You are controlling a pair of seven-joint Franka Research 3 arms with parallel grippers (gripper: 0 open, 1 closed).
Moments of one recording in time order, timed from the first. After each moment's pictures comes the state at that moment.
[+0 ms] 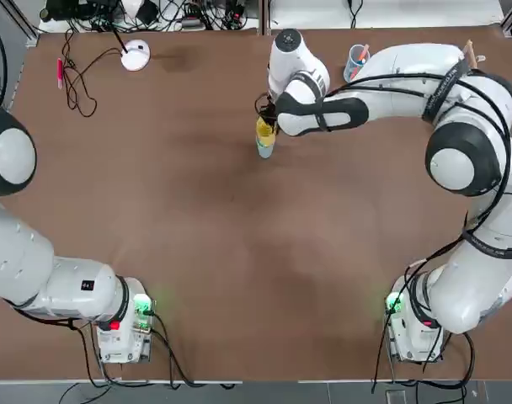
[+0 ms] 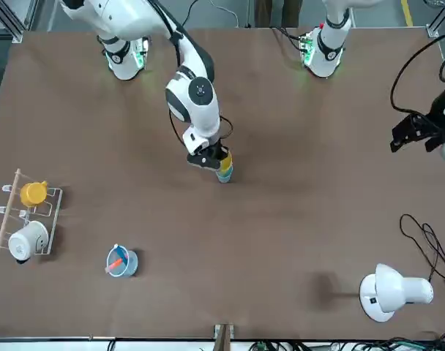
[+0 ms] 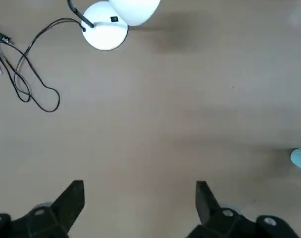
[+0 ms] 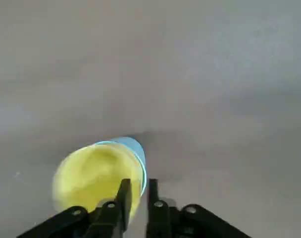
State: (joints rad) left arm -0.07 0.12 0.00 -1.38 -0.01 1.55 -0.06; right arm 0.46 0.53 0.37 -1.72 -0.24 2.28 1.17
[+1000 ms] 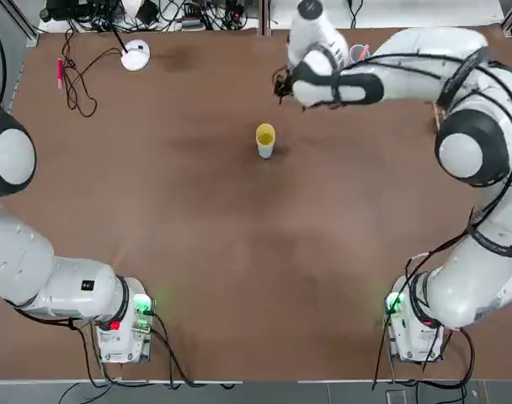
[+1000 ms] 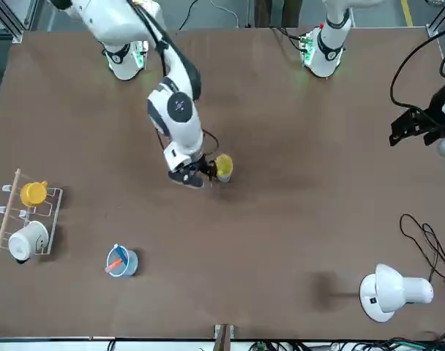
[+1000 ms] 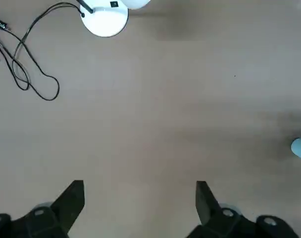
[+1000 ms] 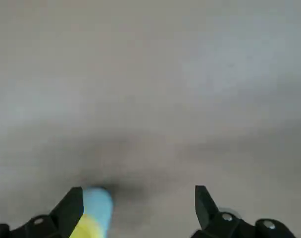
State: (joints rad) left arm -0.06 0.12 0.00 -1.37 -0.01 1.50 -0.06; right arm 0.29 0.49 0.37 -1.69 -0.24 2.21 0.97
